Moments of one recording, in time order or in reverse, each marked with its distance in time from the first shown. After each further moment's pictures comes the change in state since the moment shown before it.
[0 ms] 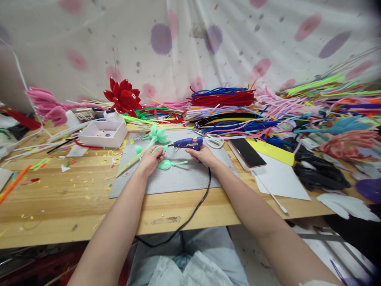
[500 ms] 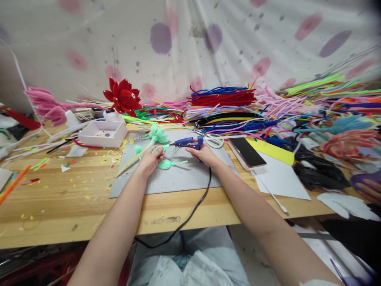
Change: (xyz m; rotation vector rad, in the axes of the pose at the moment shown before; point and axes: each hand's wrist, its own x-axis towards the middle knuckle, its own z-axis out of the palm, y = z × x) left_hand -0.001 0.000 0.000 0.000 0.005 -0.002; right_hand 0.003 0.004 -0.001 -0.012 0.003 0.018
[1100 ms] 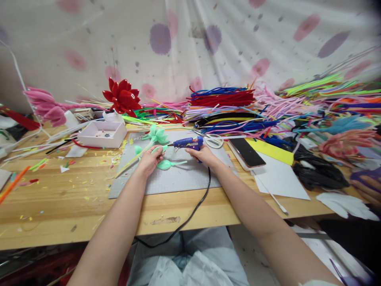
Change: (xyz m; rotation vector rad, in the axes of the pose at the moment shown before) left_hand 0.000 0.000 0.000 0.001 -0.020 0.012; right_hand -0.005 -0.007 0.000 0.044 -0.026 -0.028
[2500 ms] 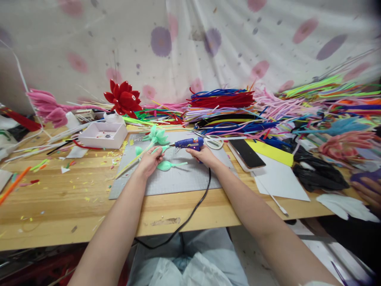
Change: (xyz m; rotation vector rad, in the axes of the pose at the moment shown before) left_hand -0.001 0.002 -0.001 -0.039 -0.008 -0.022; right_hand 0.004 0.007 0.000 -0.033 0.055 0.021
